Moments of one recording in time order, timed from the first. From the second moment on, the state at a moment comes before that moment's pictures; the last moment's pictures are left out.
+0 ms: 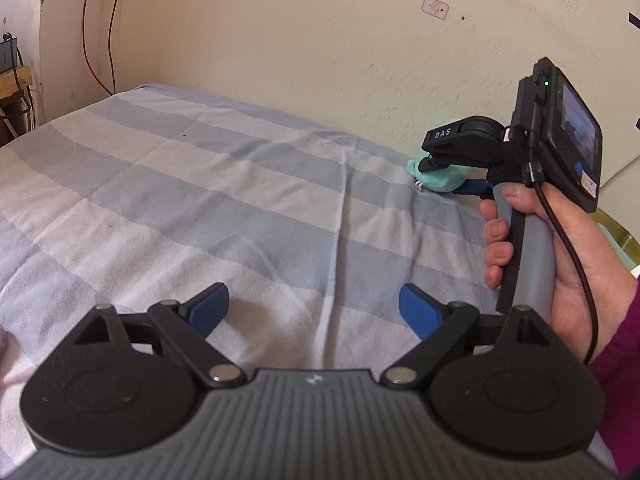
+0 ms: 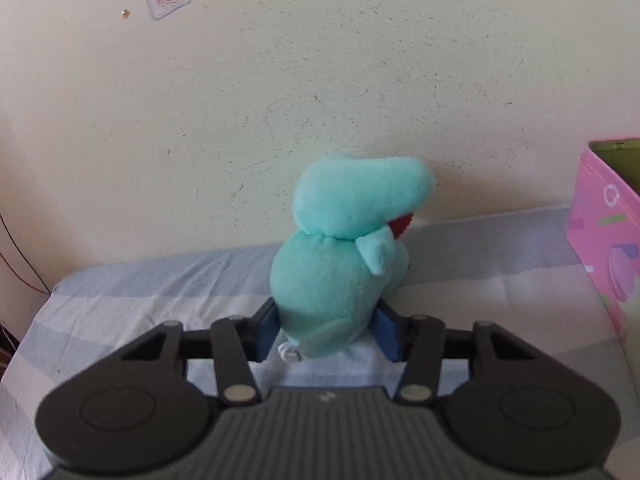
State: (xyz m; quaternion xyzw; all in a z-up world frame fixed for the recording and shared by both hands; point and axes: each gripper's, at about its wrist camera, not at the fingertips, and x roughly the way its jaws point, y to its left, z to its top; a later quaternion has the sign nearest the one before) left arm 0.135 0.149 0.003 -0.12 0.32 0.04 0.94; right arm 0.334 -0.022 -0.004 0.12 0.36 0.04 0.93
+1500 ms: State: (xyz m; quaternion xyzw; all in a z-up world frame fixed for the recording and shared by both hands) left arm 0.125 0.146 0.001 -0.11 0.29 0.05 0.95; right arm 0.008 -0.067 0.021 -0.21 0.25 0.19 0.92
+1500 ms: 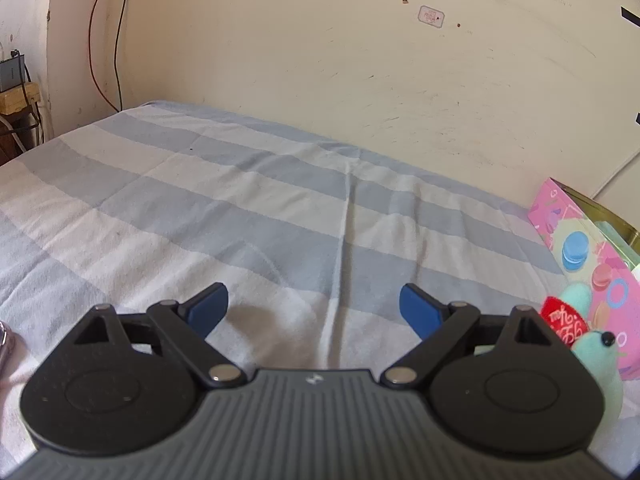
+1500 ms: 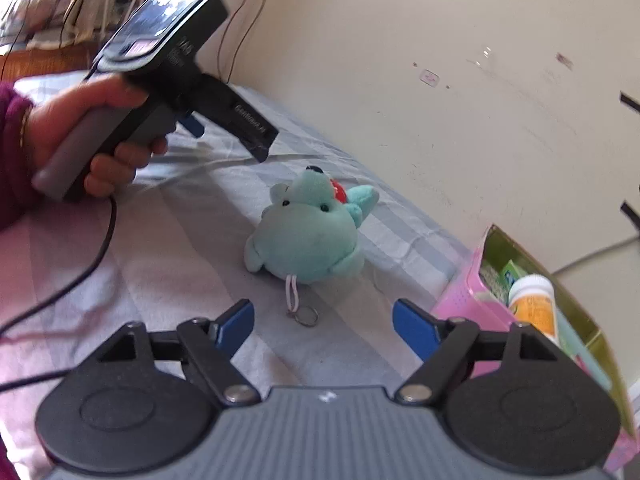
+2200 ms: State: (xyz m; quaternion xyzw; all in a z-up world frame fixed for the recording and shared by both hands) left arm 0.128 0.153 0.000 -0.13 0.30 0.04 0.94; right arm 0.023 -0.114 -0.005 0.01 0.32 0.17 0.93
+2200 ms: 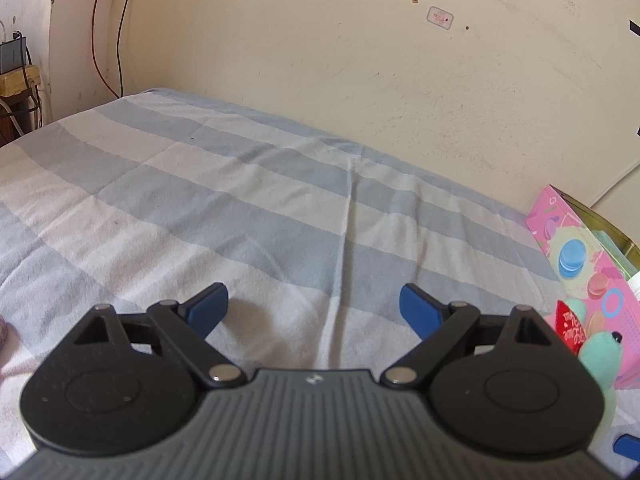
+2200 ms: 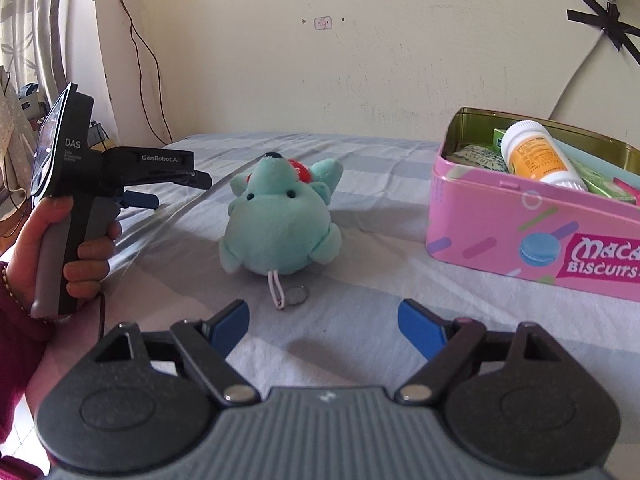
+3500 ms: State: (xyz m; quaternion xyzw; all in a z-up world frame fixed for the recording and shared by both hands) left arm 0.116 0.057 0.022 -0.14 0.34 -0.22 0.90; right arm 0.074 -0.069 -0.005 -0.03 0.30 0.21 0.93
